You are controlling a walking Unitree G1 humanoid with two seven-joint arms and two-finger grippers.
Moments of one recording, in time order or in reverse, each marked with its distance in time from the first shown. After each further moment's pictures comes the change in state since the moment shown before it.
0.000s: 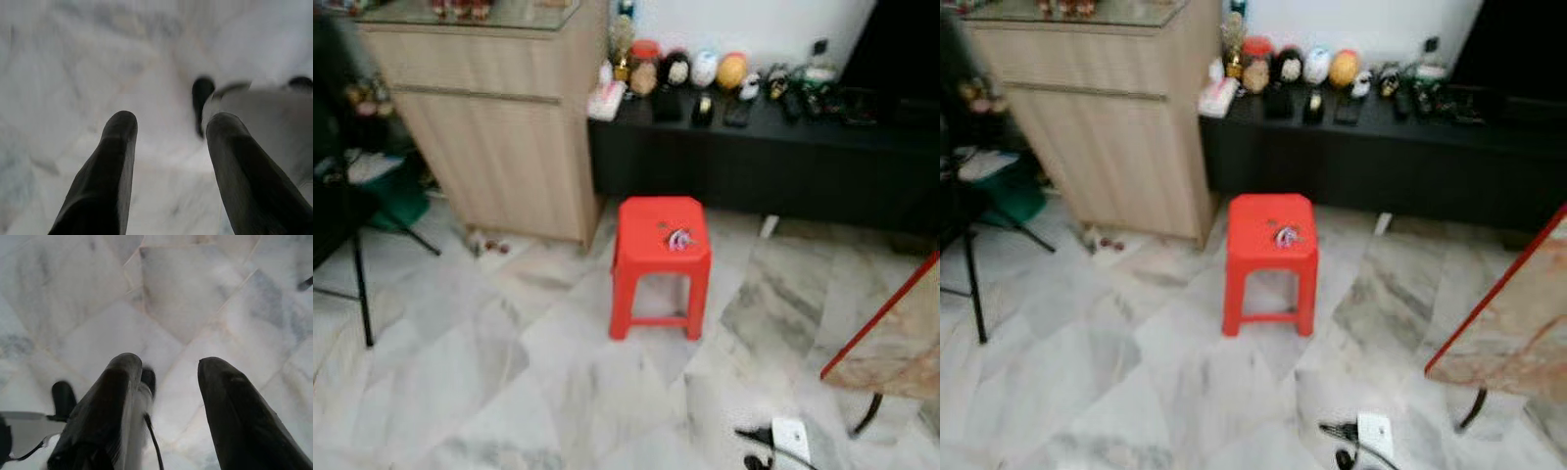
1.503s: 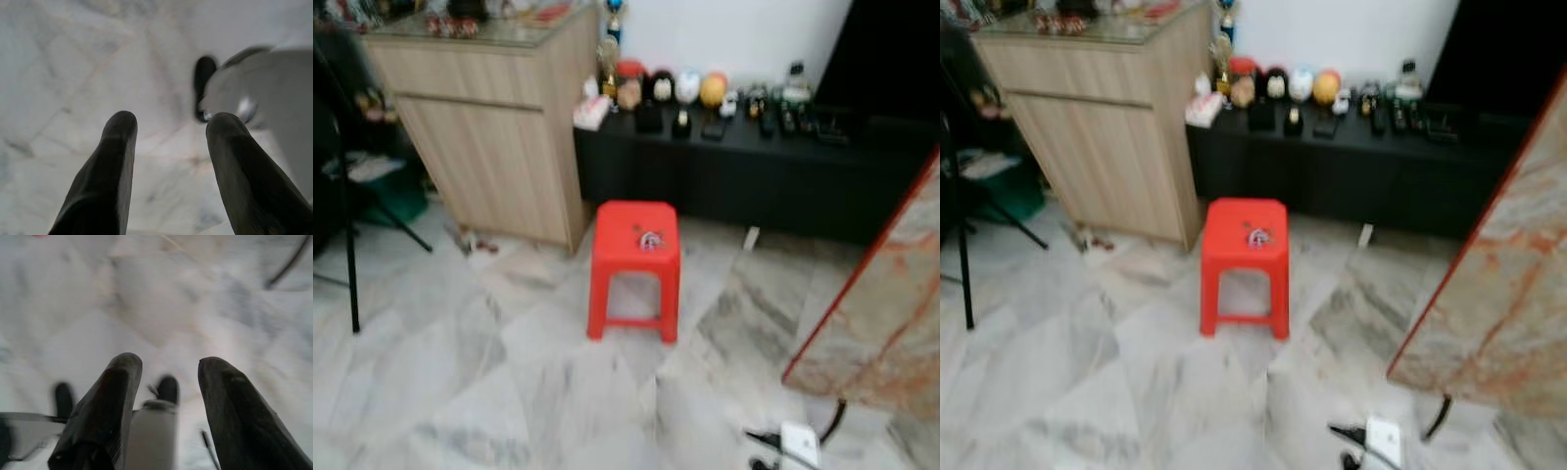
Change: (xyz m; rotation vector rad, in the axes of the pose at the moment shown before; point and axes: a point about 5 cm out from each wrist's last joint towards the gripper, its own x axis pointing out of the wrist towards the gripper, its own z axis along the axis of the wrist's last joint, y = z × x) left arm -0.003 0.010 -0.016 0.037 0.060 0.035; right arm 0.000 0.006 -0.005 0.104 -0.013 0.006
